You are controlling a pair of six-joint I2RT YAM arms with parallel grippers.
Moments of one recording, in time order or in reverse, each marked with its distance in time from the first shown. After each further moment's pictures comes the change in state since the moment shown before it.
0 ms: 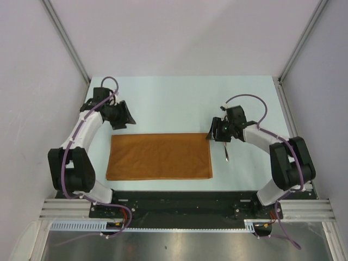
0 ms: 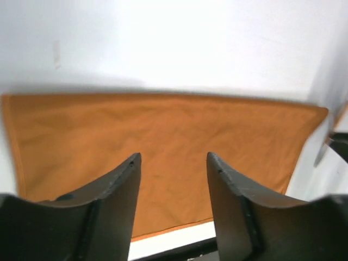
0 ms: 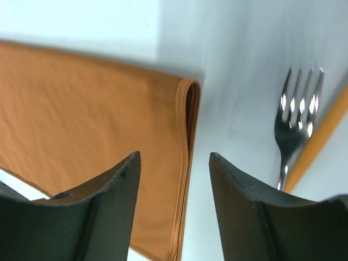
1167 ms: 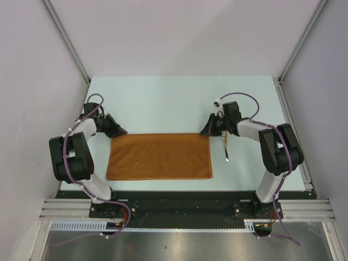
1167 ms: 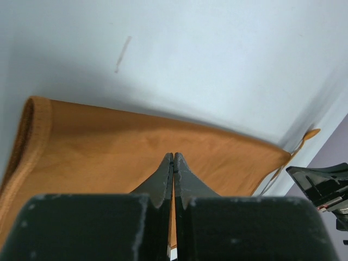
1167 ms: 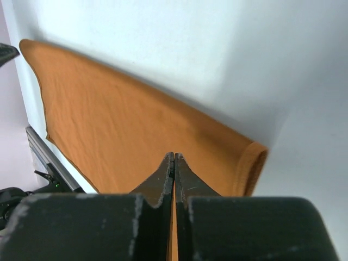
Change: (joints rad) left arm 0.208 0.137 -0.209 0.285 0.204 -0.210; right arm -0.015 0.220 0.099 0.197 -0.264 0.092
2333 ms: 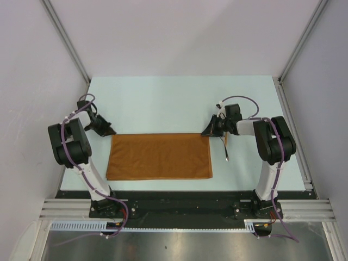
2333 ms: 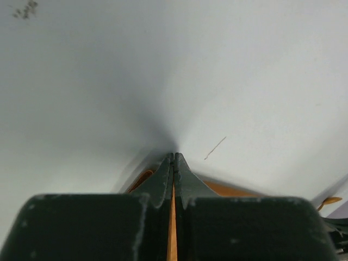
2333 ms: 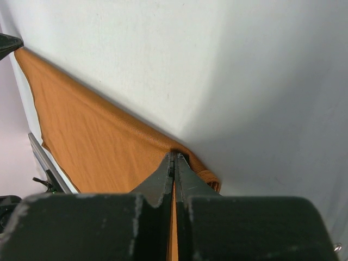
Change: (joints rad) left arm 0.111 0.257 0.198 -0.076 -0.157 0.016; right arm -0.068 0.164 0.011 0.128 -0.071 -0.003
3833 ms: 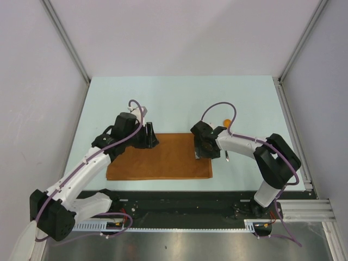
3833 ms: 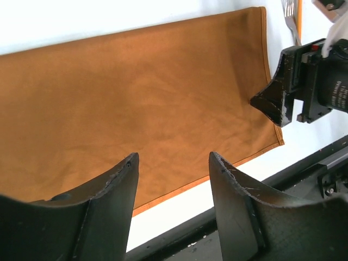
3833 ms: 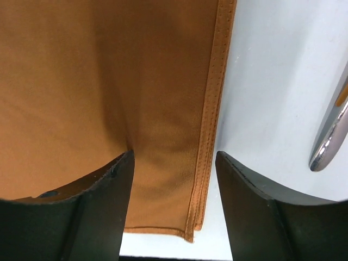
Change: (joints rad) left arm -0.809 -0.853 -0.339 -0.030 -0.185 0.147; right arm 0.510 -0.260 0.027 -0.706 0.831 0.136
